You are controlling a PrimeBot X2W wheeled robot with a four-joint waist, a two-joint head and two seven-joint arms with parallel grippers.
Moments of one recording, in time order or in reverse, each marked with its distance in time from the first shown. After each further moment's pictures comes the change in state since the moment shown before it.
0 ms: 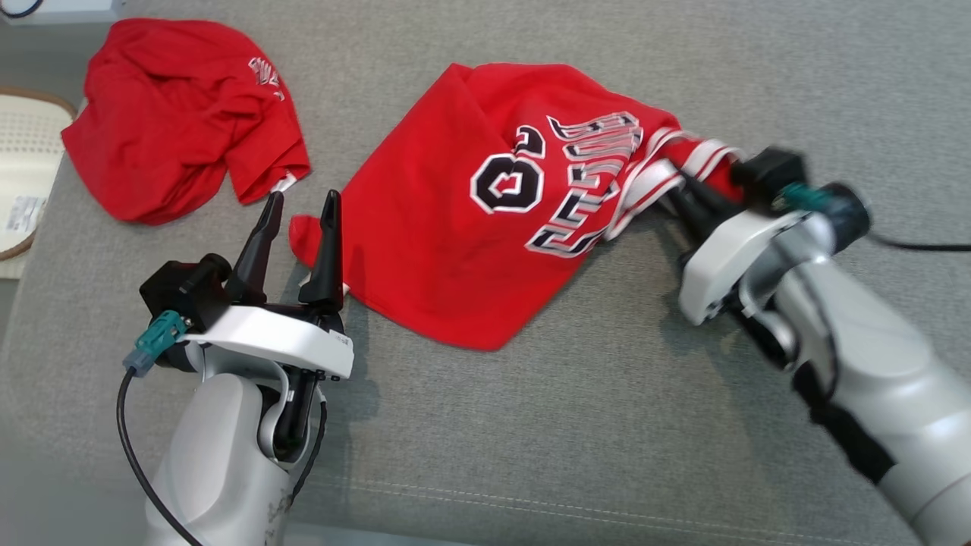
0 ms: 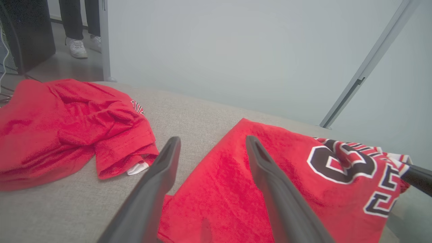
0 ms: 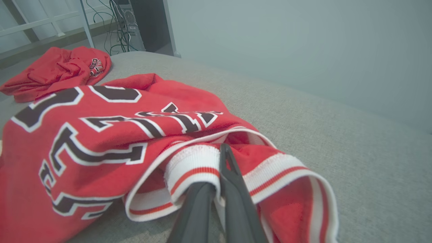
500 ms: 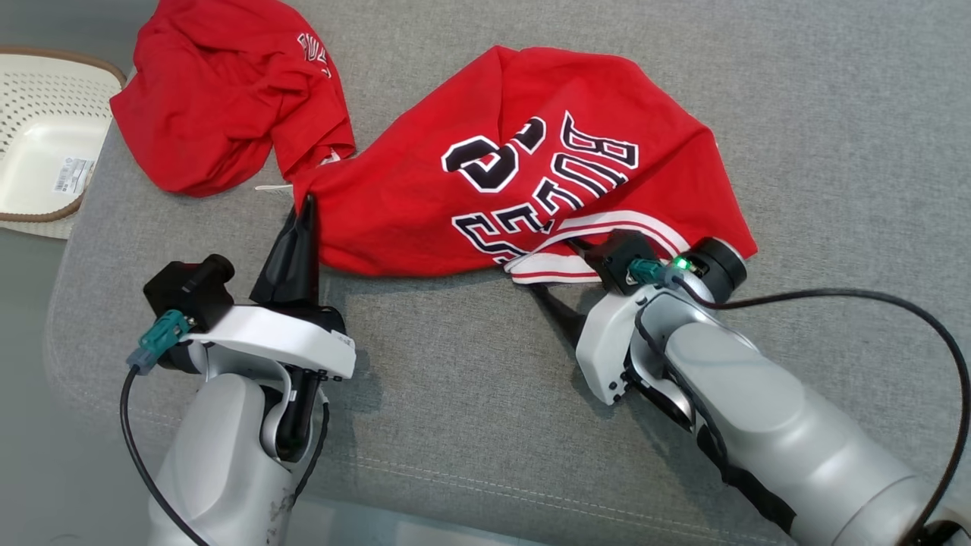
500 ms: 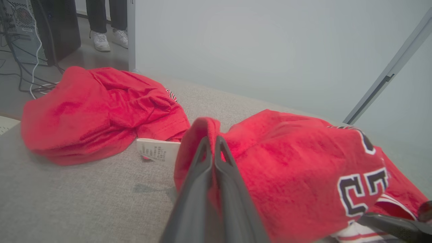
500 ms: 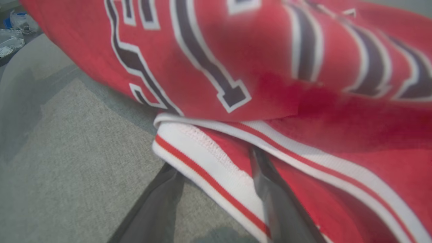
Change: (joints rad) left arm -0.004 -0.001 -0.002 0.019 -0.007 0.003 0.000; right arm 0.033 0.132 0.161 0.034 -0.068 -0.001 0.075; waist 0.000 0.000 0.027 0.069
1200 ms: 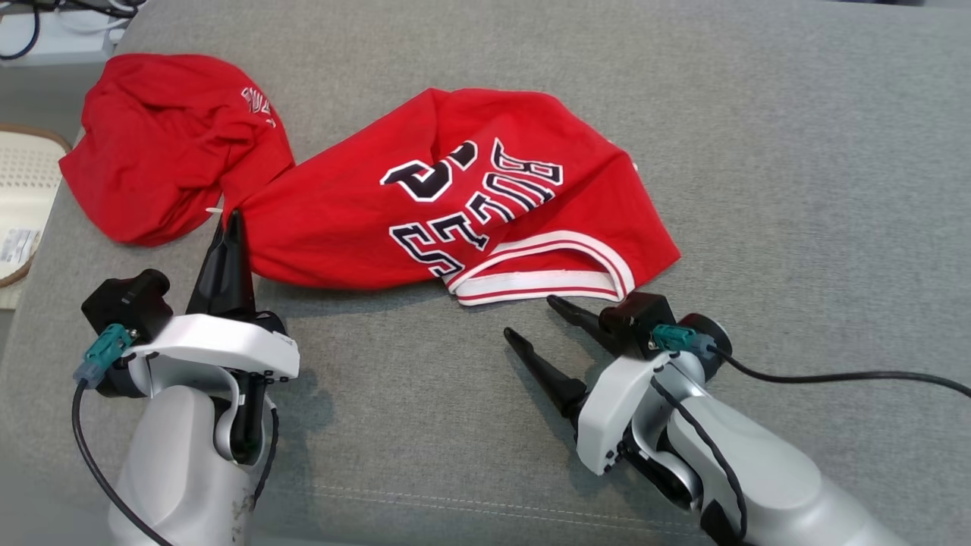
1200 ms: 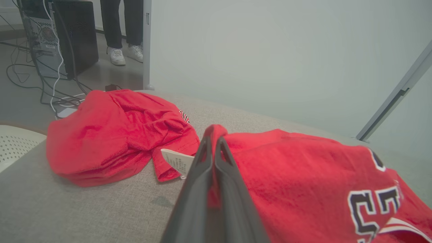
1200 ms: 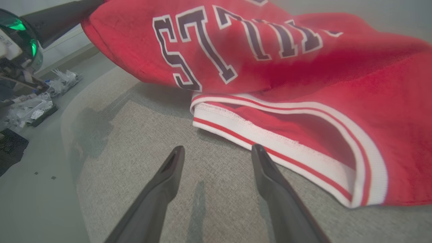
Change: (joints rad) left arm 0.008 0.005 0.172 0.054 0.094 0.013 0.000; right arm 0.224 -0.049 -0.067 -0.287 0.112 -0.001 -0.003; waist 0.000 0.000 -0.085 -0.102
